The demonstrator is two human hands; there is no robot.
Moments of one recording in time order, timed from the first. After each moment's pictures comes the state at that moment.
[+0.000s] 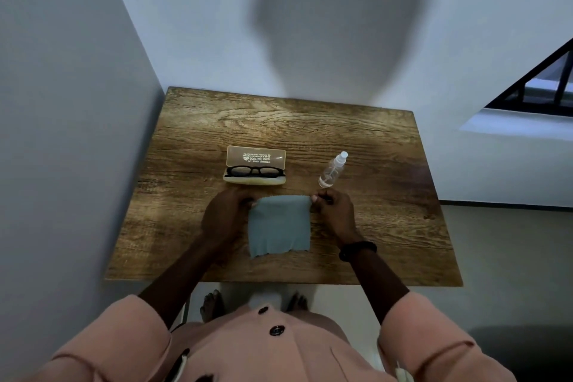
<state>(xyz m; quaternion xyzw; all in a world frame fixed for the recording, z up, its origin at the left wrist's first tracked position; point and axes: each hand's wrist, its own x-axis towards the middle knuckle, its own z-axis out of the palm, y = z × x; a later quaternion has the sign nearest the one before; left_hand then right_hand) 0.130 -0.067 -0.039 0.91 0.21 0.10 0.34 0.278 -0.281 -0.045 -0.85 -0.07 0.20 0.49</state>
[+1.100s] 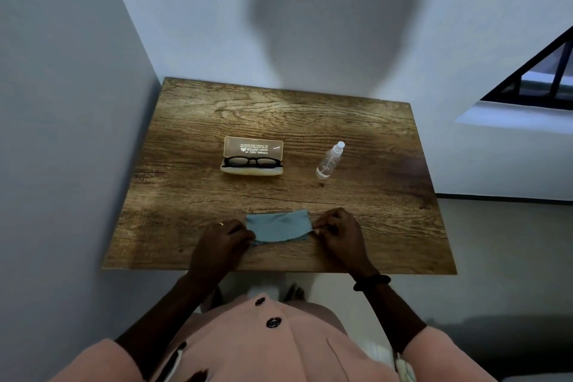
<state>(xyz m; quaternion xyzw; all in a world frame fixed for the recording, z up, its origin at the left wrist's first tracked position) 0.058 -0.095 -0.063 0.97 0.04 0.10 0.24 0.235 -0.342 -0.059 -0.89 -0.24 0.16 0.37</state>
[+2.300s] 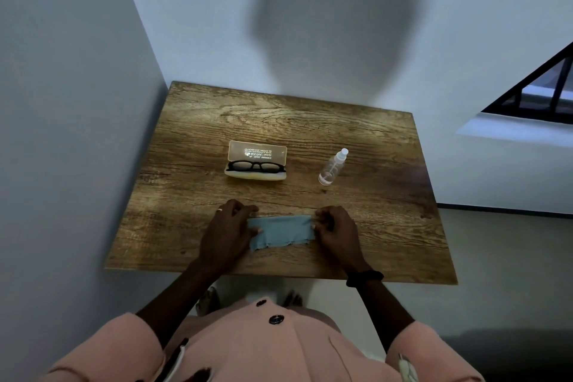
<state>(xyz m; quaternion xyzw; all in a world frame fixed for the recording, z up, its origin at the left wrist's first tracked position) 0.090 -0.095 -0.061 0.93 0.21 0.02 0.31 0.239 -0.324 -0.058 -0.89 -0.19 0.14 0.38</state>
